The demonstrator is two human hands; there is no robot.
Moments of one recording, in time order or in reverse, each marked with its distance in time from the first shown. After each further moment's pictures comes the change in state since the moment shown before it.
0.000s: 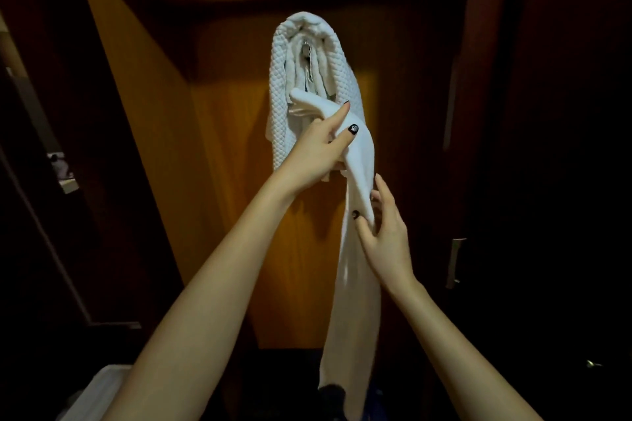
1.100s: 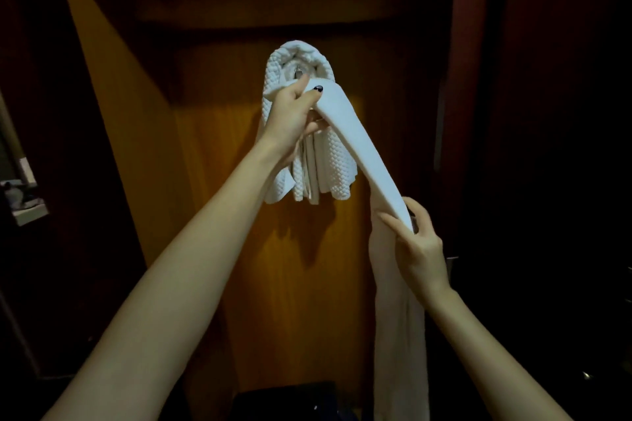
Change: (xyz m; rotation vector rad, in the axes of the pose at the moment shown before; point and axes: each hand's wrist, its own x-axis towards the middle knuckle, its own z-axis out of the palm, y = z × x) left_hand 0.047 0.012 -0.052 -0.644 0.171 -0.013; right_hand 0.017 0.019 -0.031 -0.460 0.167 -0.470
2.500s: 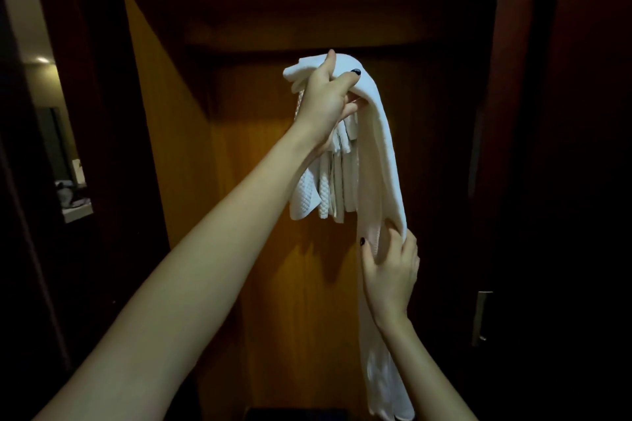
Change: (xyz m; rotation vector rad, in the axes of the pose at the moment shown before) left_hand 0.025 0.036 0.005 -0.080 0.037 0.105; right_hand 0.012 -0.061 0.074 0.035 0.141 0.457
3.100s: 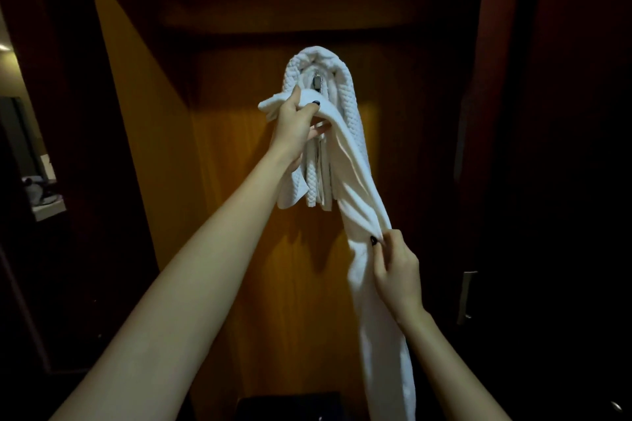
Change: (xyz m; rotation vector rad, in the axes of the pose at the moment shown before) left_hand 0.004 -0.066 -0.040 0.067 0.135 -0.125; right_hand -0.003 0.034 -0.023 0.173 -0.193 -0.109
